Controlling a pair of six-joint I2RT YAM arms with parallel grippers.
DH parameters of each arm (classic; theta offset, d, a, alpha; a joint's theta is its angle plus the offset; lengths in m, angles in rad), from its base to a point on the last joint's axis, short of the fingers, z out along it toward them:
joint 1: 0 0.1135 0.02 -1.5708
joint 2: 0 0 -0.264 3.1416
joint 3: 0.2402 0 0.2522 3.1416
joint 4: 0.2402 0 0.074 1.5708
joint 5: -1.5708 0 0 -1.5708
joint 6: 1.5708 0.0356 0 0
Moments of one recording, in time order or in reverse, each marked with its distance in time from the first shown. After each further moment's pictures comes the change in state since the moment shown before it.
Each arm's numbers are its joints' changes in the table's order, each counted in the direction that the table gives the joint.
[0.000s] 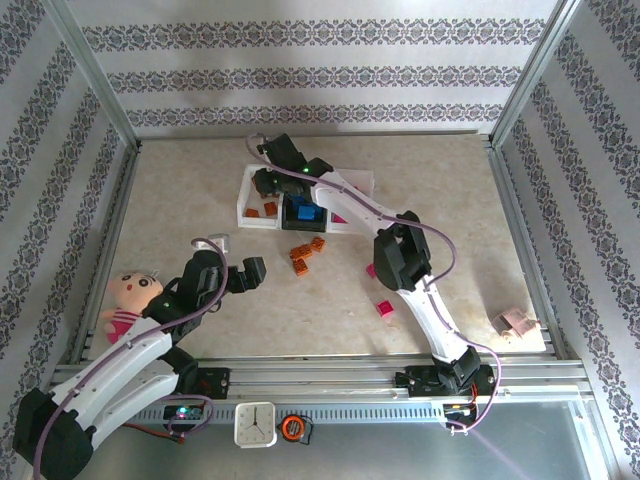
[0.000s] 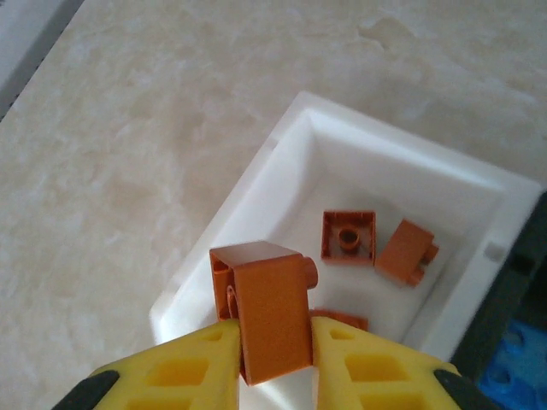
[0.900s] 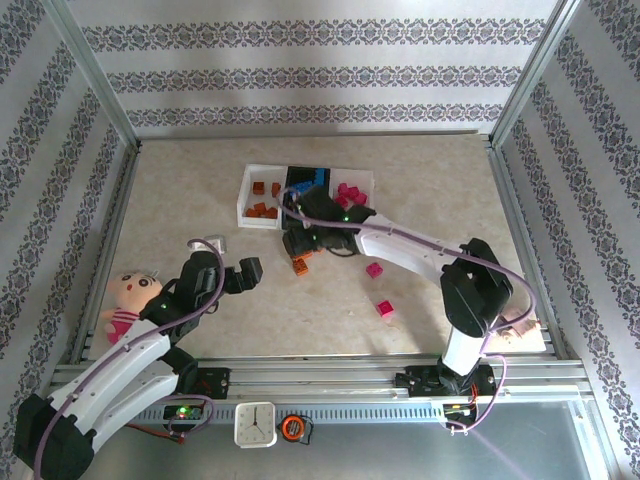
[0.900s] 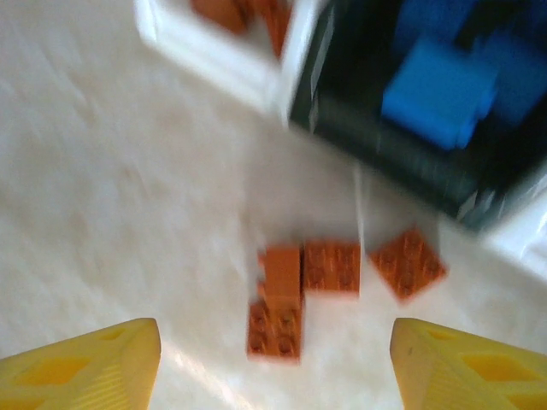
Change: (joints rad) left arm 0.016 -0.029 0.000 0.032 0.019 0.001; right arm 0.103 -0.666 -0.993 -0.062 -0.044 -0.001
